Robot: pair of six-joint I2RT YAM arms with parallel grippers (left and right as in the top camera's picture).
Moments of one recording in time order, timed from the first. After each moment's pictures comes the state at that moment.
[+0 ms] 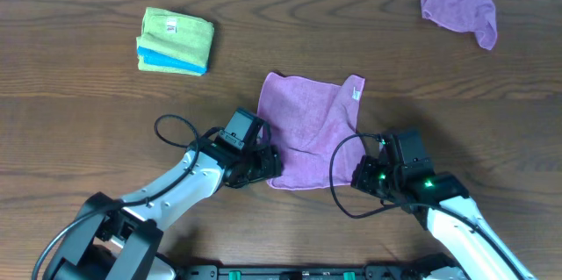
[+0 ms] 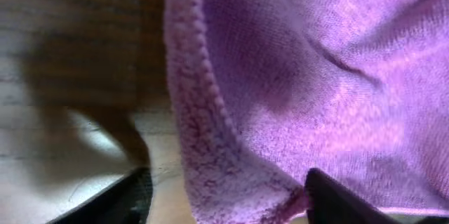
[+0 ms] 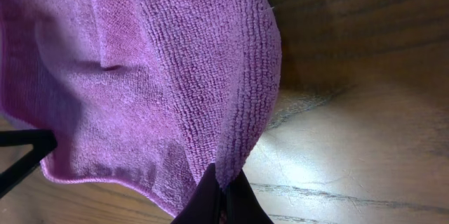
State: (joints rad) left arm -0.55 1.55 0.71 -0.37 0.34 -0.79; right arm 0.31 1.12 0.52 -0.54 -0.24 0.70
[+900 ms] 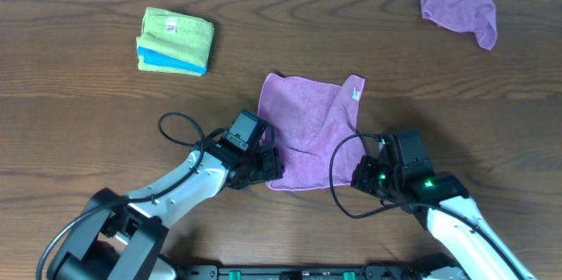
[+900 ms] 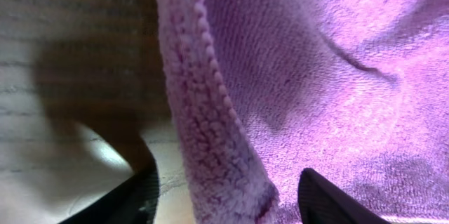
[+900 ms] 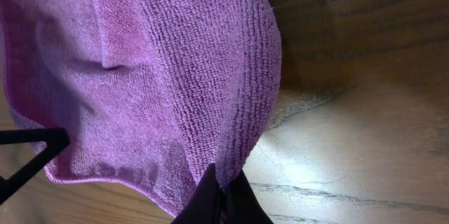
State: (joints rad) left arm -0.58 1.58 0.72 -0.36 0.31 -0.76; right arm 0.31 1.12 0.52 -0.54 -0.24 0.70
